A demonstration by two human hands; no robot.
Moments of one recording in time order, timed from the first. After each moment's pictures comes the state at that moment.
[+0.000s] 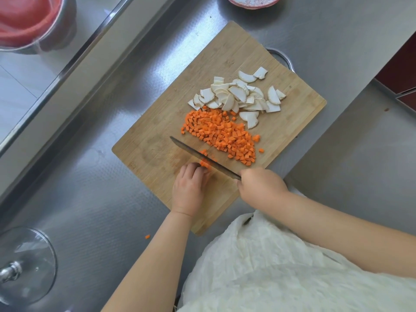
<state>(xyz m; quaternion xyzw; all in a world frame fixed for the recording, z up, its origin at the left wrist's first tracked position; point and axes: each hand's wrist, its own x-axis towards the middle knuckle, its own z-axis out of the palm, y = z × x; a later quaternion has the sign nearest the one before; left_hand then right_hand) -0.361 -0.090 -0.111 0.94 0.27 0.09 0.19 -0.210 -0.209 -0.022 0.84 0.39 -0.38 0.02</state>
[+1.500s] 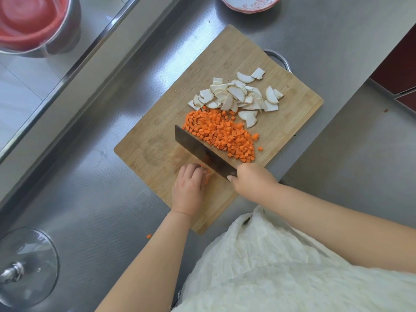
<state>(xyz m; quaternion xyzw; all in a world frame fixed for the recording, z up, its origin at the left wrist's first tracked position) -0.365 -0.093 -0.104 0.94 0.28 0.10 0.20 -0.213 -0.198 -0.023 0.83 0.33 -0.45 -0.02</state>
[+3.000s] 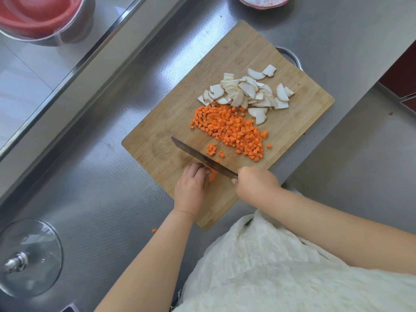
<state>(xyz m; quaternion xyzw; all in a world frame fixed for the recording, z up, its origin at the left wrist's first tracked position) -0.381 -0.087 -0.106 0.93 0.28 0.09 0.22 -0.234 -0.190 -0.027 0.83 0.35 -0.43 0.05</state>
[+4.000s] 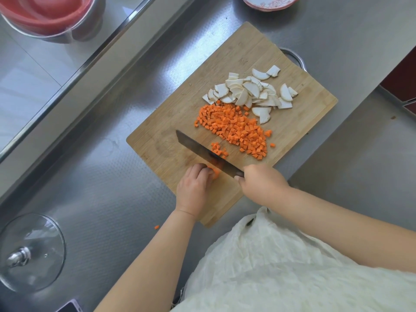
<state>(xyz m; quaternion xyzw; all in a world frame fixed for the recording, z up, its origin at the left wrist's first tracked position) -0.390 -0.090 -0.101 0.94 0.26 0.11 0.19 -0.235 -0.197 -0.019 0.83 0.37 -0.41 0.01</state>
